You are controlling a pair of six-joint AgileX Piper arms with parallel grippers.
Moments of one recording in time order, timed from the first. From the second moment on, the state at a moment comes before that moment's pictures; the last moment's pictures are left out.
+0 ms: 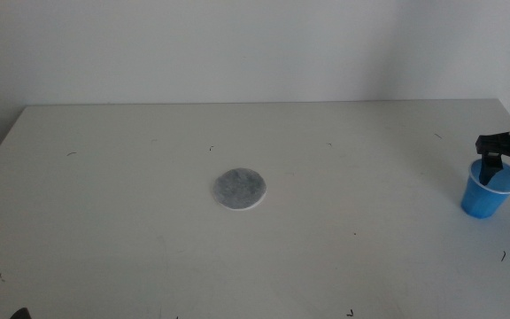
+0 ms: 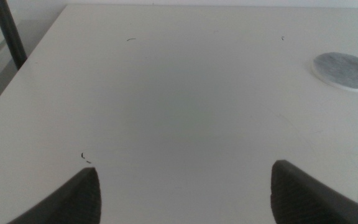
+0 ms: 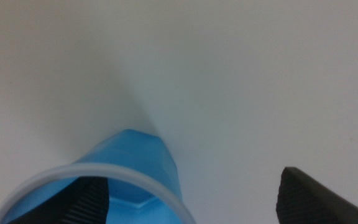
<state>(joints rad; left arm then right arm) -0.07 -0.01 0.03 0.07 0.37 -0.15 -0.14 2.02 -1.55 0.00 1.03 0.07</state>
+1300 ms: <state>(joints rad) -0.07 -0.01 0.03 0.07 0.37 -0.15 0.23 2.07 -2.04 0.06 1.24 0.19</state>
